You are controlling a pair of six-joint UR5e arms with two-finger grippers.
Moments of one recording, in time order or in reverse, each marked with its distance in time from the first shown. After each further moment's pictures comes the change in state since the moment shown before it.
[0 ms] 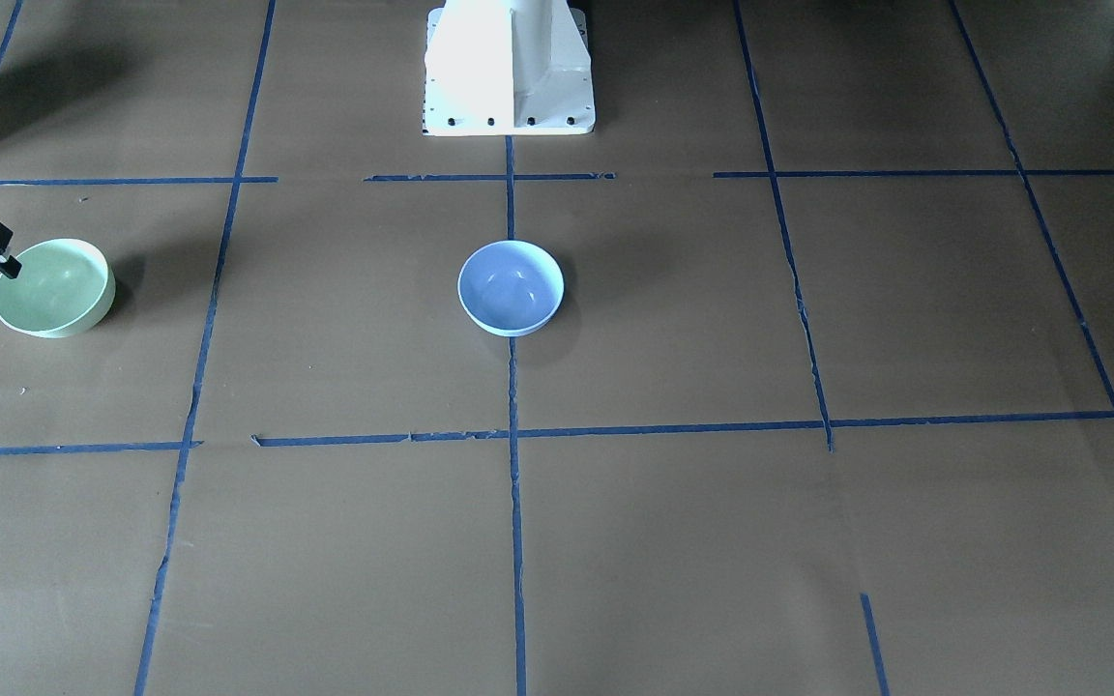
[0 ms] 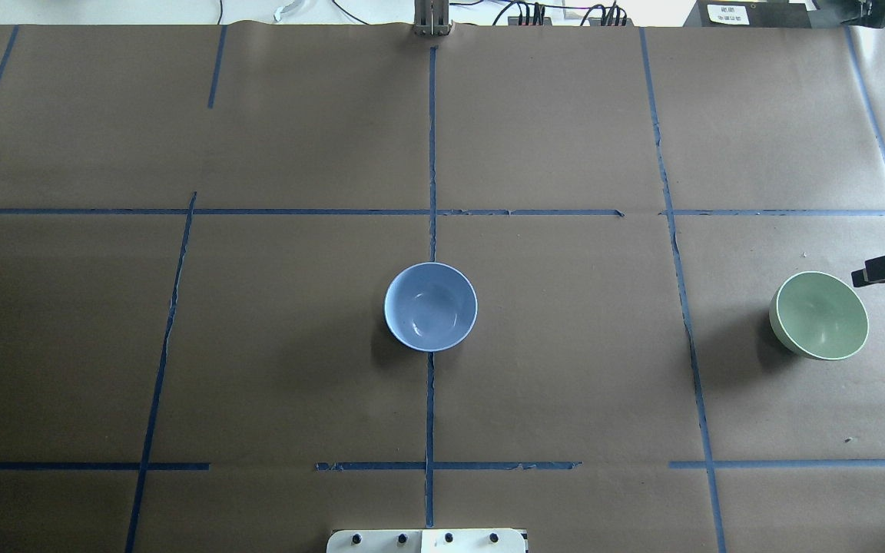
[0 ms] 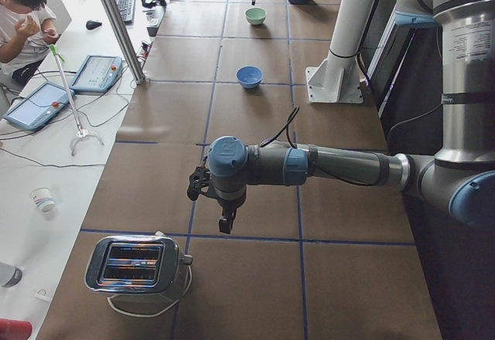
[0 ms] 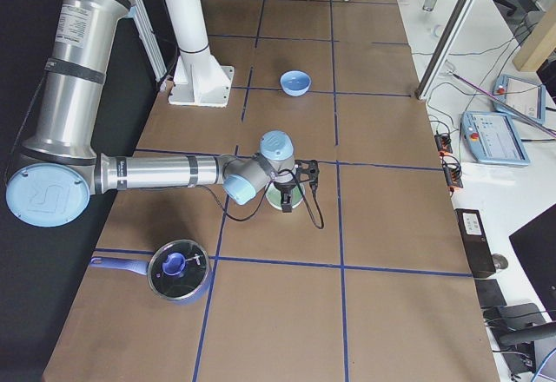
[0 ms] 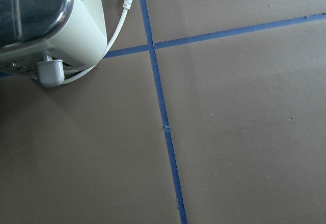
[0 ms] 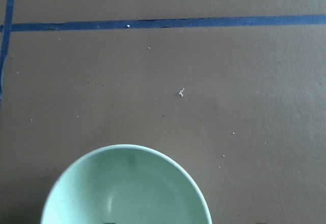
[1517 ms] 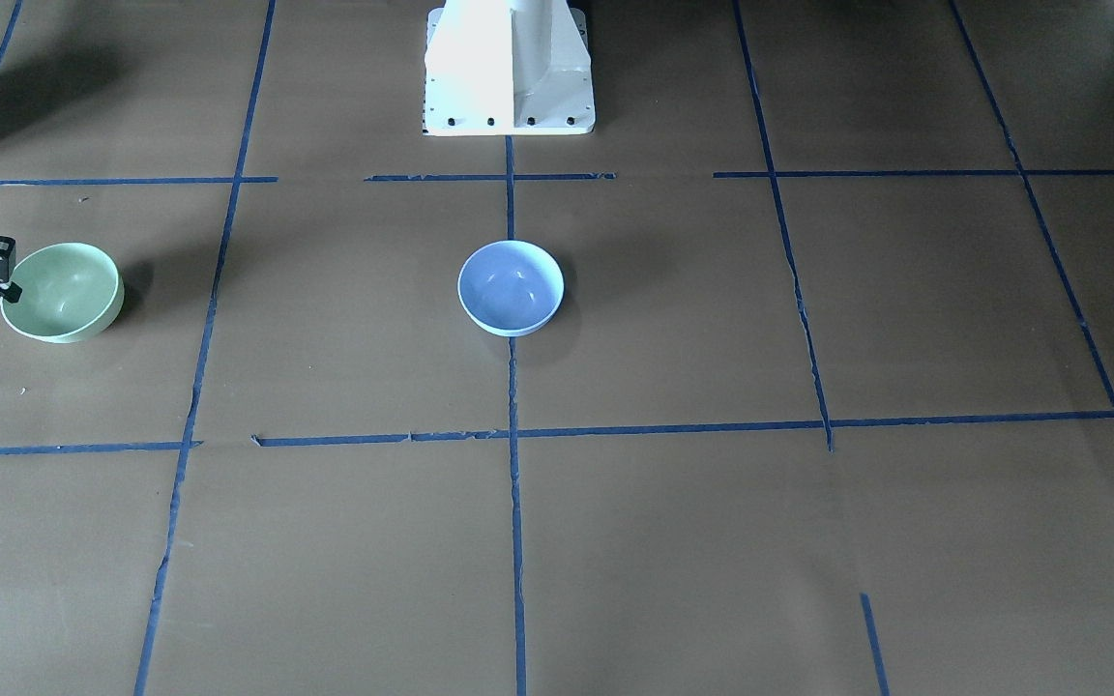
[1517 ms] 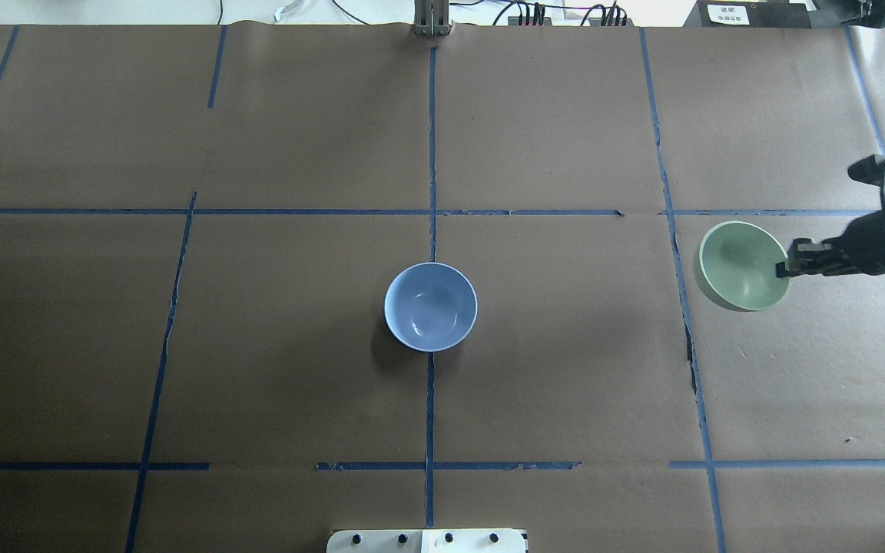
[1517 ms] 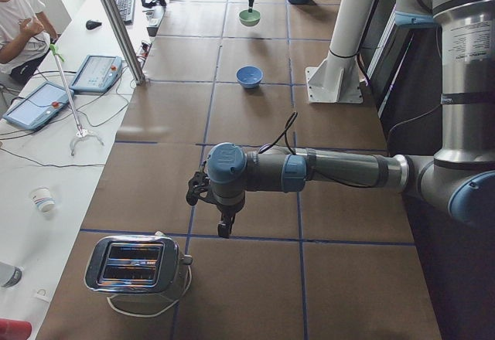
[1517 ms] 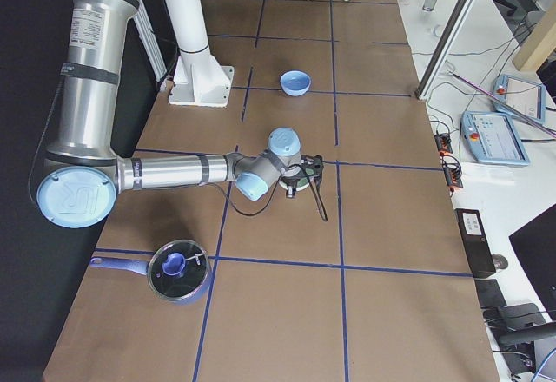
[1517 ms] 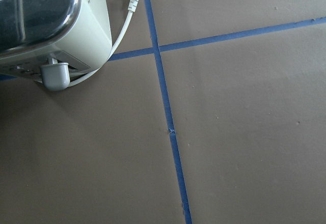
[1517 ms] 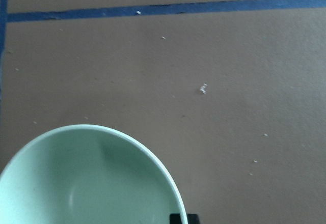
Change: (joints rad) left arm 0.001 0.000 0.034 -0.034 0.000 -0.002; right arm -0.068 0.204 0.002 -0.020 0.051 0.280
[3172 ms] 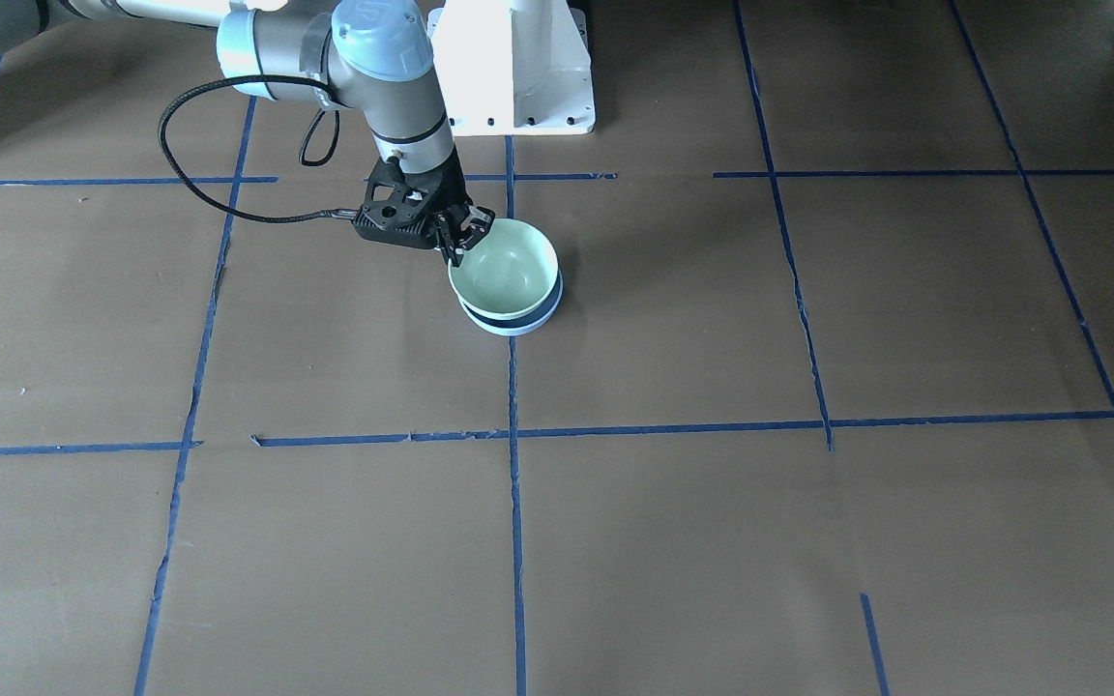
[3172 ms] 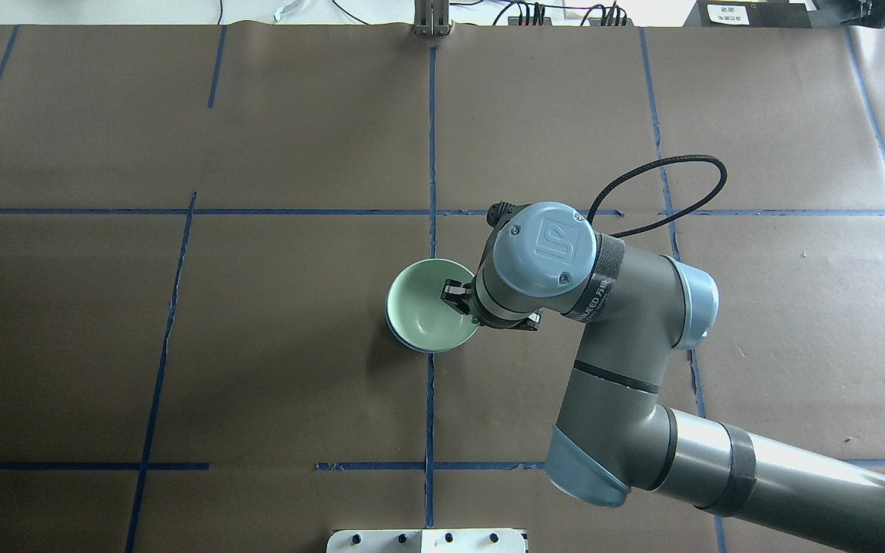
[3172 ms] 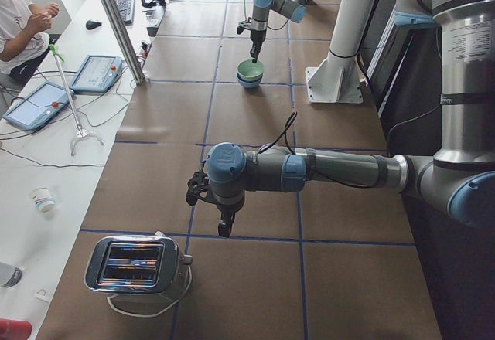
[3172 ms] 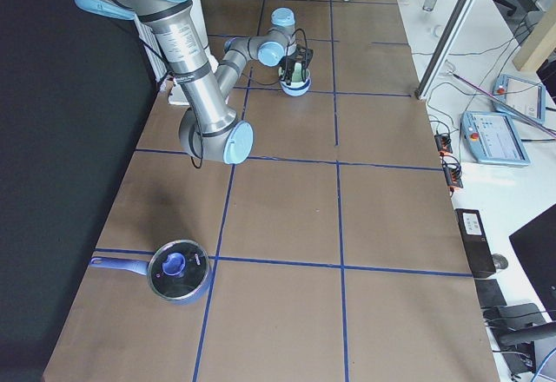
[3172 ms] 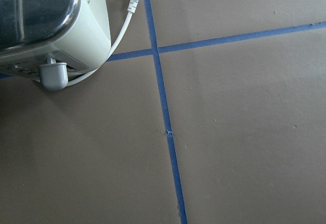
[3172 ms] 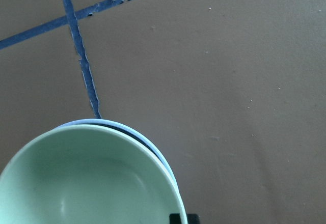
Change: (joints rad) left arm 0.001 -0.002 -0.001 0.002 -0.007 -0.020; right arm -0.514 0.652 -0.006 -0.640 -0.432 0.497
